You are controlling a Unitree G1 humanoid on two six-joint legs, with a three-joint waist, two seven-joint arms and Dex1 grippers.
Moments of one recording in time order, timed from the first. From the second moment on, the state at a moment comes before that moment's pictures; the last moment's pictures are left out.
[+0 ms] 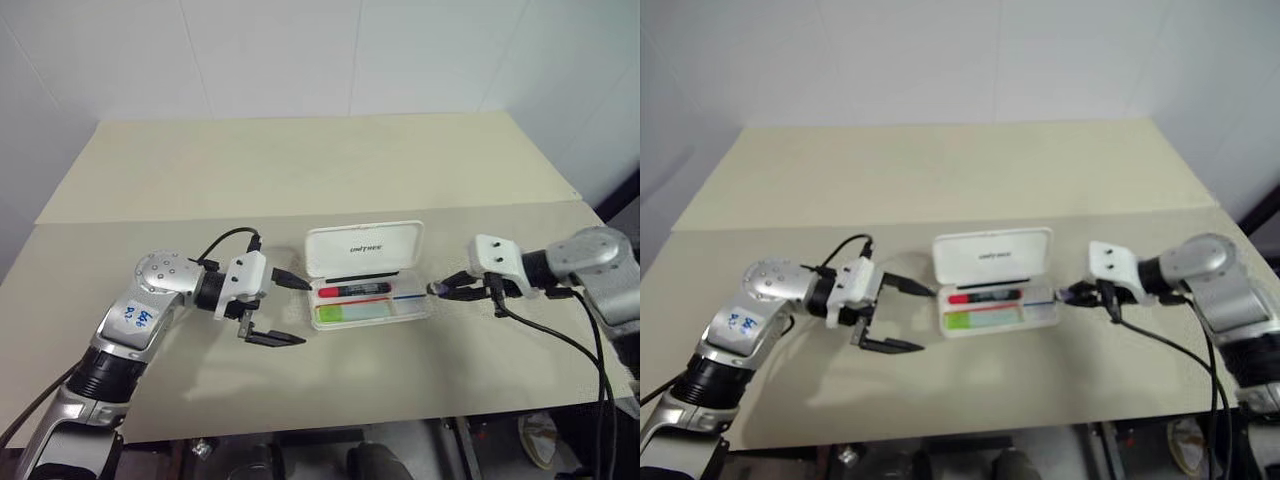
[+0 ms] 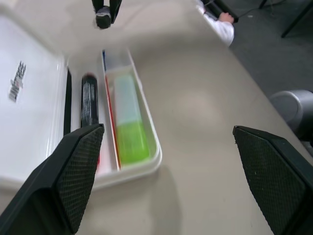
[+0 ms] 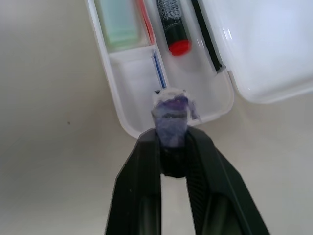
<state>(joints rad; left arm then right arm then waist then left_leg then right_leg) -0.54 0.71 -0.16 -0.10 -0.32 0.25 -1.27 -0.68 -0.96 0.23 0.25 0.13 0.08 1.39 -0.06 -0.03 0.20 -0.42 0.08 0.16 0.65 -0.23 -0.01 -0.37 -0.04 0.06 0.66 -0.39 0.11</state>
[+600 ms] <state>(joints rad) -0.42 0.79 -0.08 -0.16 -0.32 0.28 -1.20 -0.81 -0.81 0.31 0.48 0.04 -0.13 1.52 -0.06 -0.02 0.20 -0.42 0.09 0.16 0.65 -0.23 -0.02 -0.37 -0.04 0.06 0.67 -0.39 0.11</state>
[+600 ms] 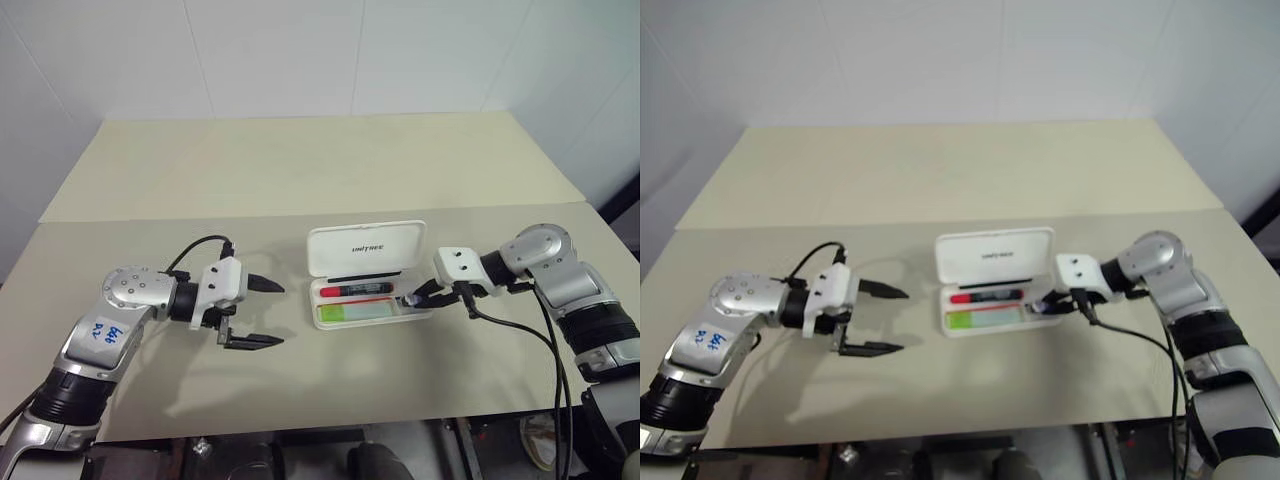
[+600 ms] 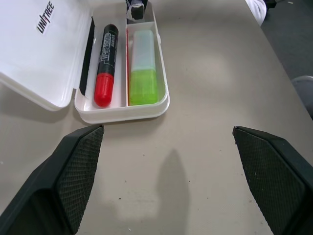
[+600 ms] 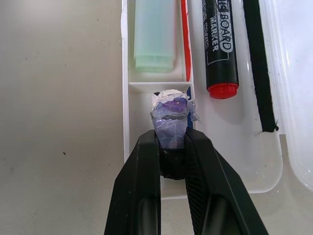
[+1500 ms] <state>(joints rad) -0.55 0.74 -0.09 -0.04 -0.32 0.21 -1.22 -0.61 -0.89 -0.01 0.01 0.37 0.22 1.45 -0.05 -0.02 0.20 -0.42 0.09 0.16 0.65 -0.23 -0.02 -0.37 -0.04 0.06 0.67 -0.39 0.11</state>
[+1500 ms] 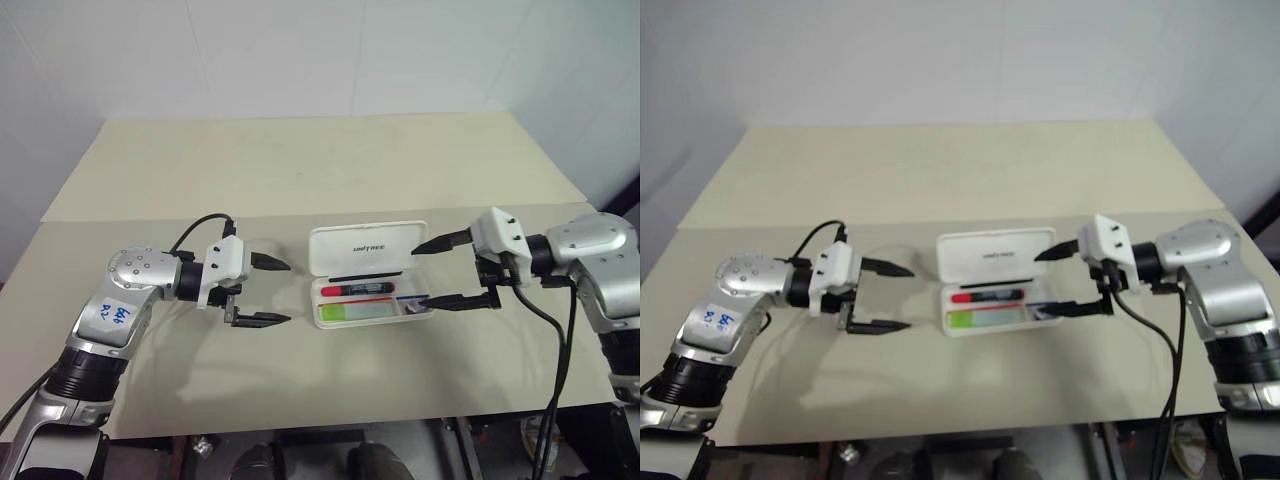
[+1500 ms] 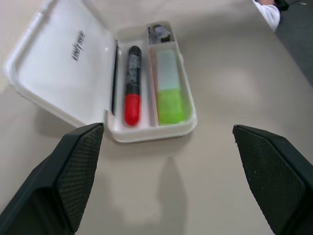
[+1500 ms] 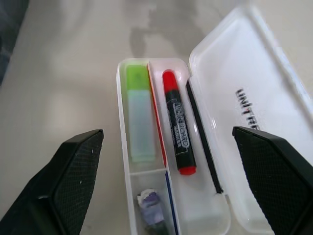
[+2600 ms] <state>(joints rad) -0.58 0.72 -0.01 0.10 -0.34 0.25 -1.22 -0.31 -1.01 -0.32 -0.11 0.53 0.33 1.32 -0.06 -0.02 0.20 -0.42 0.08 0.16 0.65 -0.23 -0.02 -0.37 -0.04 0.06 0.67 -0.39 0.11</state>
